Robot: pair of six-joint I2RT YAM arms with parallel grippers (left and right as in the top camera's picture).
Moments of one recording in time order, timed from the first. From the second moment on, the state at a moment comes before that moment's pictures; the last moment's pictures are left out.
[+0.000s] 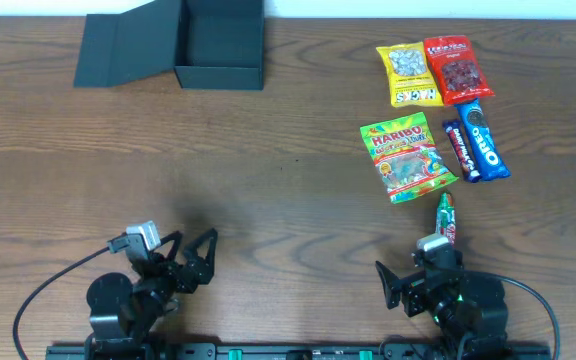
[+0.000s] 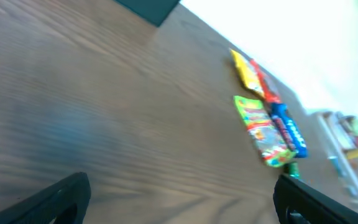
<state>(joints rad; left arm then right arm) 0.03 0.01 0.14 -0.49 0.51 -0.61 0.16 0.01 0.17 -0.76 -0.23 -0.04</state>
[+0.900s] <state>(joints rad) -0.03 1.29 1.01 -0.24 0.40 -0.08 0.16 0.01 0.17 -0.76 -0.23 -0.04</state>
